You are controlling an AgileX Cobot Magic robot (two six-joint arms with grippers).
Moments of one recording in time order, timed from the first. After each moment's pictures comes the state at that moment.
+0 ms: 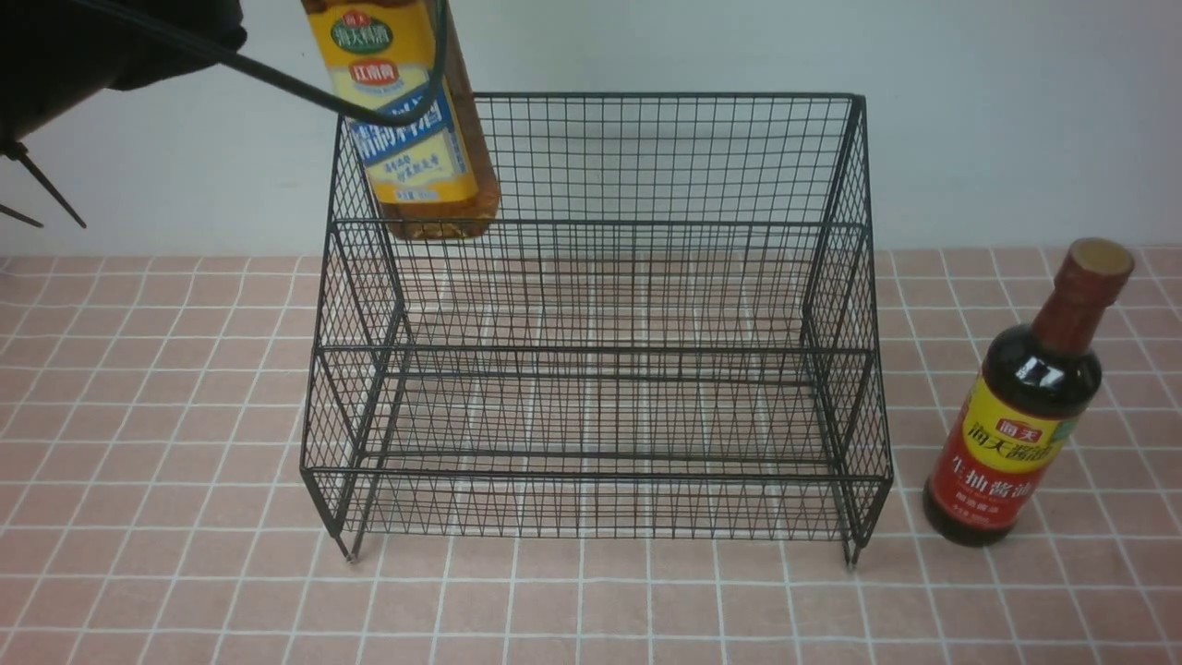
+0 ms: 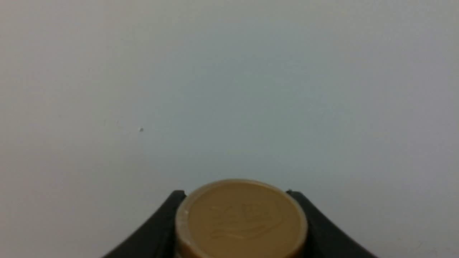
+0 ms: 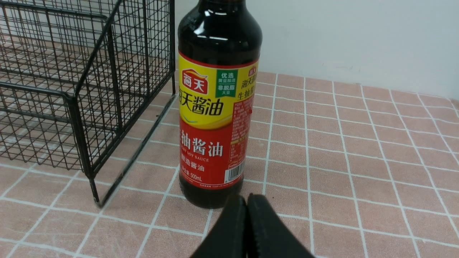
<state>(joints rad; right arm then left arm) 0.05 -0.01 0.02 0.12 0.39 -0.19 -0.31 1.68 -1.59 -1.73 -0.32 1.53</state>
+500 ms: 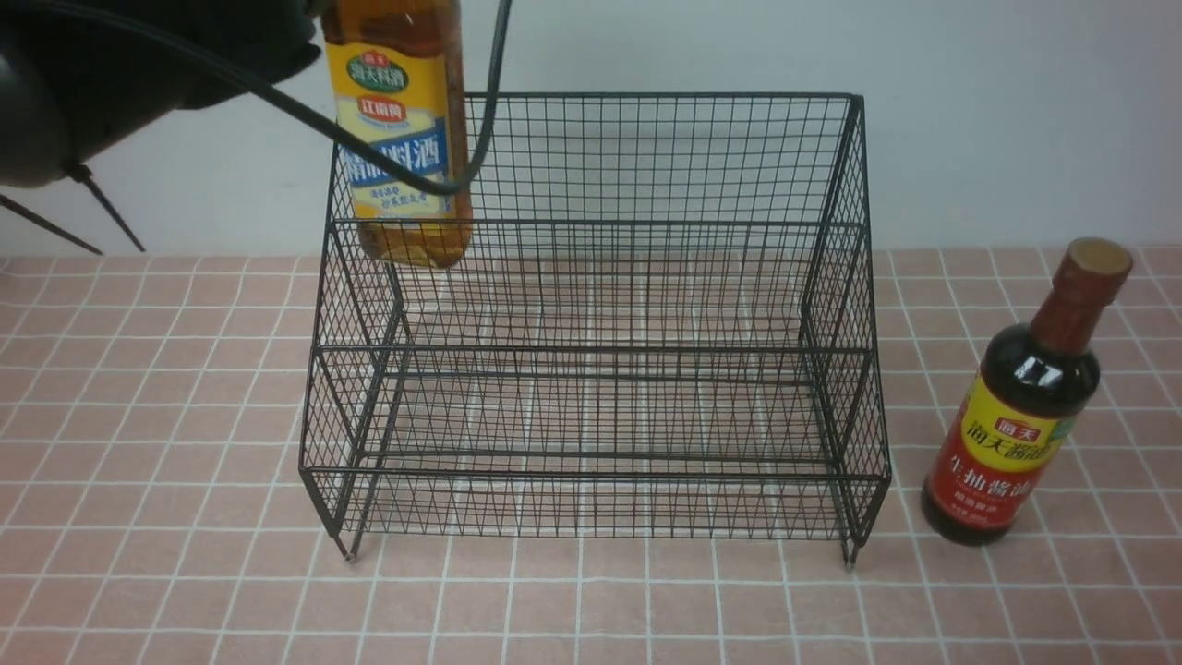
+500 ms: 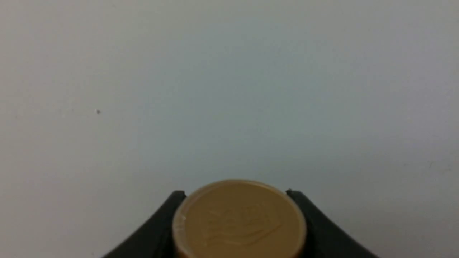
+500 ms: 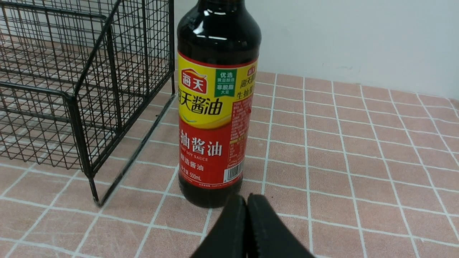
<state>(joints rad) 0.05 -0.01 0.02 0.12 0.39 -0.19 -0.39 1.72 -1.59 -1.76 -0.38 1.77</state>
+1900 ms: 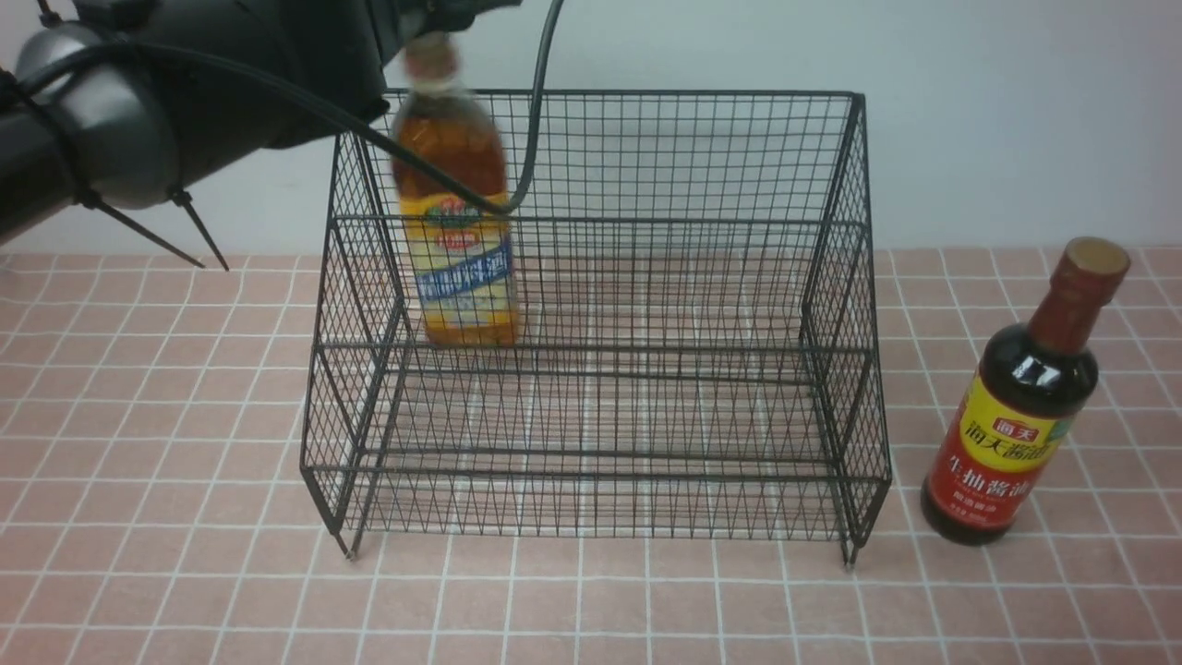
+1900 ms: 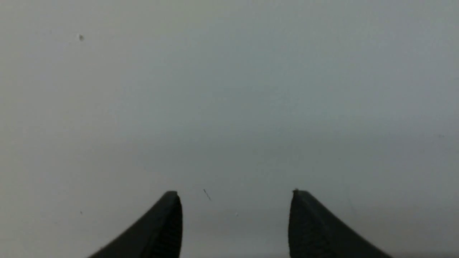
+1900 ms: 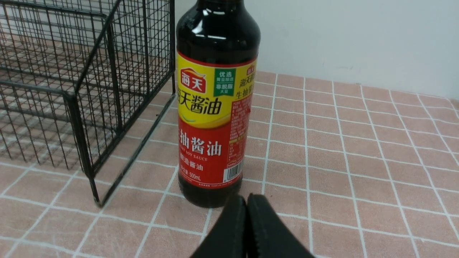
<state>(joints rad) 0.05 -0.01 0.02 0.12 0.39 -0.19 -0.41 1.80 -1.60 -1.76 -0.45 1.68</state>
